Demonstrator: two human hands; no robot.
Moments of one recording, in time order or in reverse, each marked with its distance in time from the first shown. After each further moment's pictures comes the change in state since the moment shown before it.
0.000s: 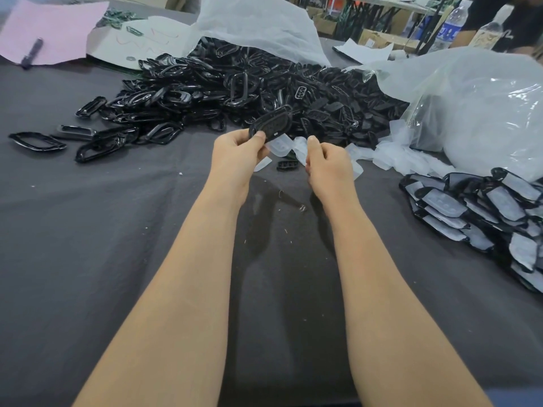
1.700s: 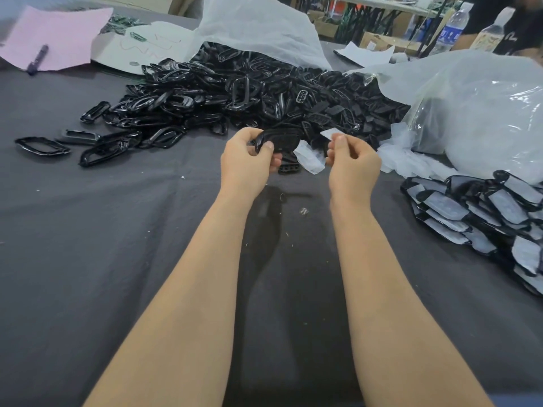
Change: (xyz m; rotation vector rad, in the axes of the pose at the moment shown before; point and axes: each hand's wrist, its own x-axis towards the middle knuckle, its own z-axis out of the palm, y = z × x) left_hand -0.011 -0.002 0.003 0.240 -0.006 0.165; right_hand -0.001 -0.008 -0.012 0.291 0.343 0.034
